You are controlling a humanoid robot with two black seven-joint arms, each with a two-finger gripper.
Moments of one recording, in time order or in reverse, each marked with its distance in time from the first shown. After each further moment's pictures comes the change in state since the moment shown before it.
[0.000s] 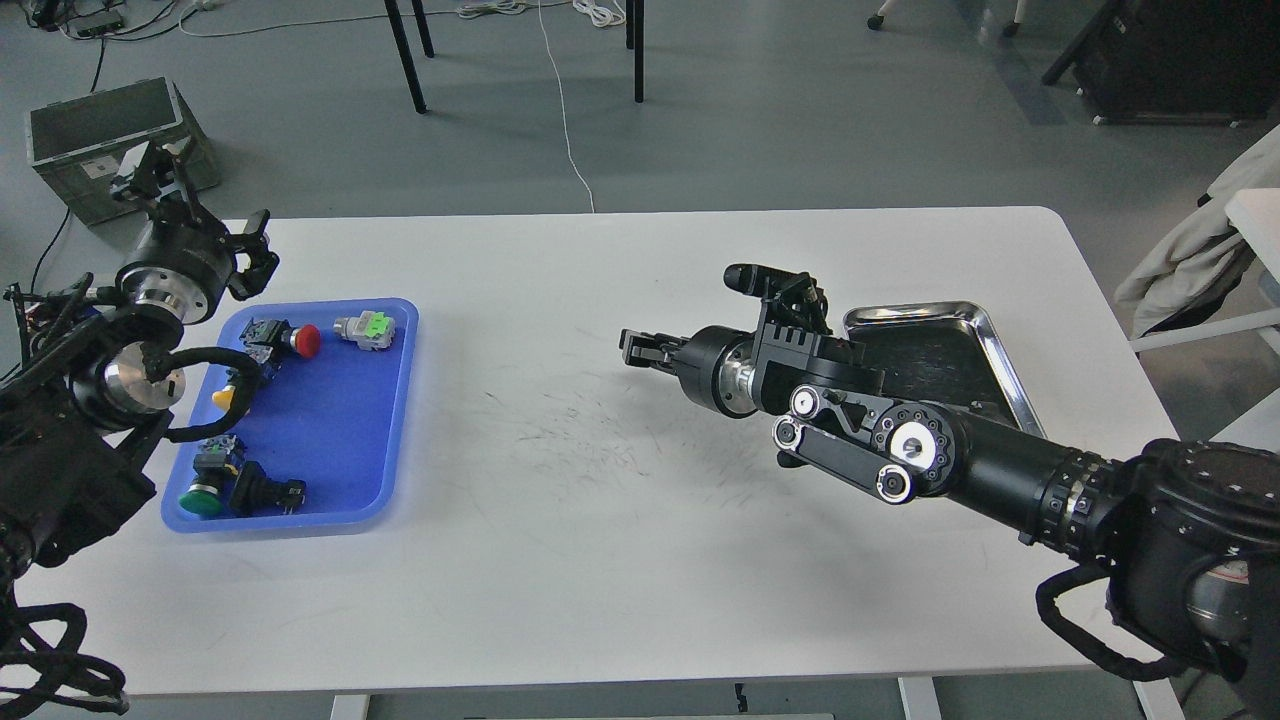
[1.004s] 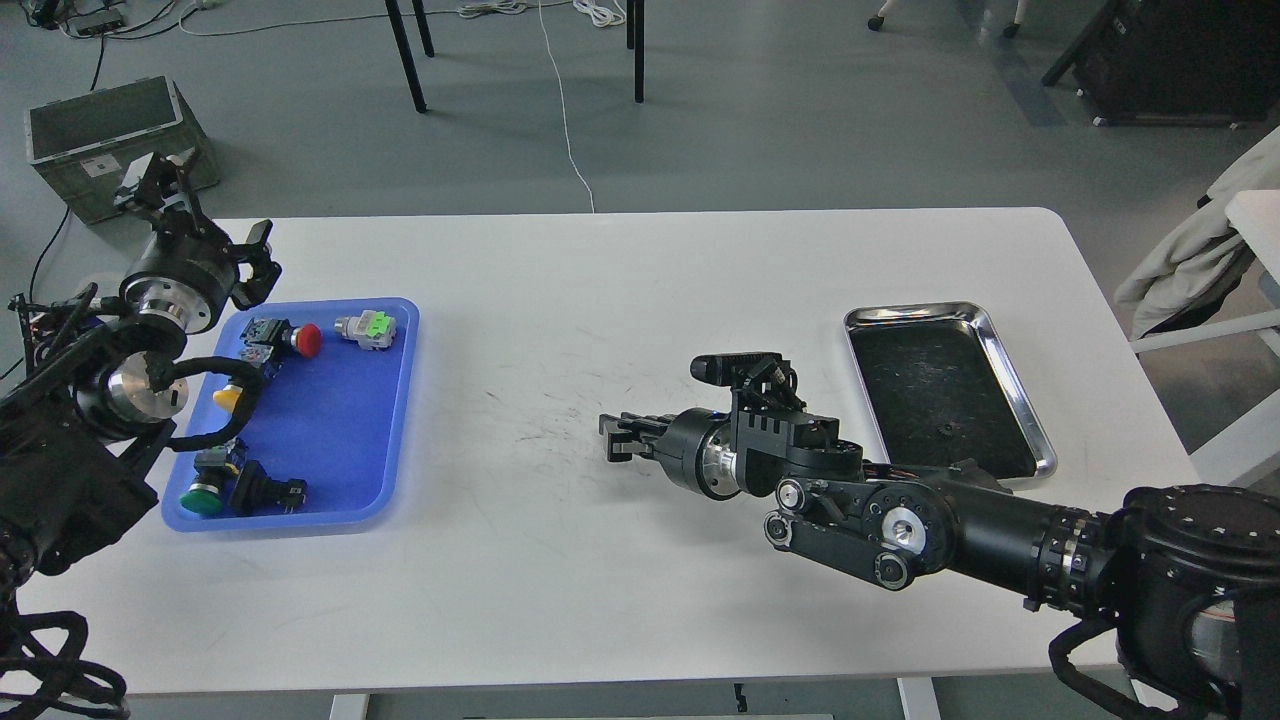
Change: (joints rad) left arm 0.012 0.000 0.001 -0.001 0.000 -0.002 -0.004; right arm -0.066 0.000 -0.091 0.085 -0.119 -0.058 -0.007
